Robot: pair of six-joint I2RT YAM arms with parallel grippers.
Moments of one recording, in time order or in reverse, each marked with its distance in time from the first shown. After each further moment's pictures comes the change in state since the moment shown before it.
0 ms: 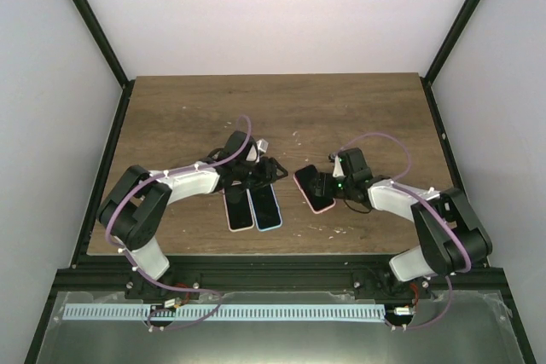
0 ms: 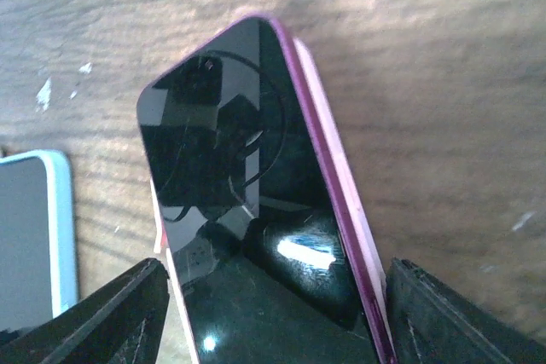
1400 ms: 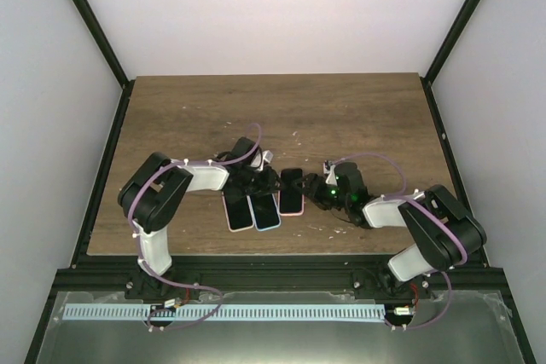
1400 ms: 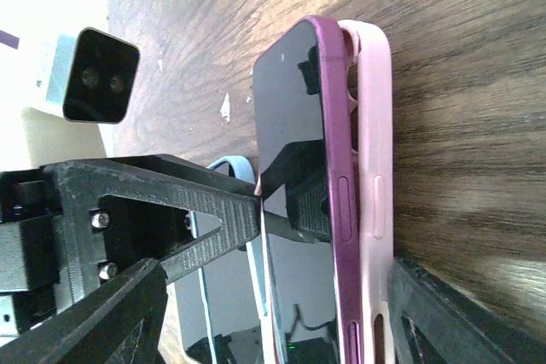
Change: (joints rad) left arm 0.007 0.178 0.037 -0.018 0.080 0.098; right arm 0.117 0.034 -0.216 0.591 -0.164 0.563
